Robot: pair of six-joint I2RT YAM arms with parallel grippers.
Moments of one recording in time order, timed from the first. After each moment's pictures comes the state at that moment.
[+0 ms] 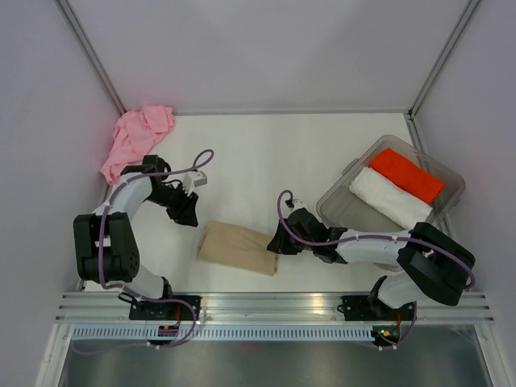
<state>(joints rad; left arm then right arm) 0.07 1.55 1.04 -1.01 0.67 0.92 0.91 1.45 0.54 0.19 -0.06 0.90</state>
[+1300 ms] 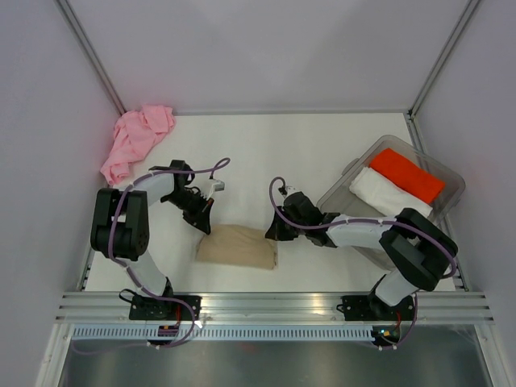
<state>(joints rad) -0.11 1.74 1.02 -0.89 0.62 0.66 0.82 1.57 0.68 0.15 -0.13 0.74</state>
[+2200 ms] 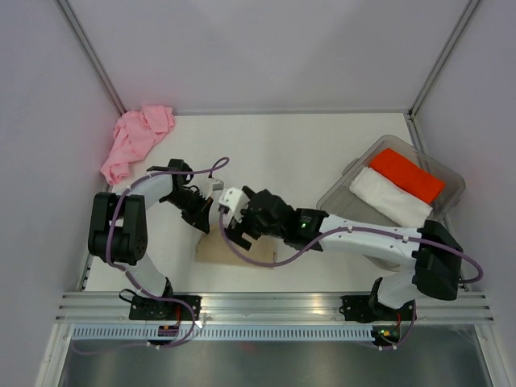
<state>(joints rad) -0.11 1.70 1.01 -0.89 0.60 0.66 1.11 1.47 1.09 -0.12 0.08 -0.13</state>
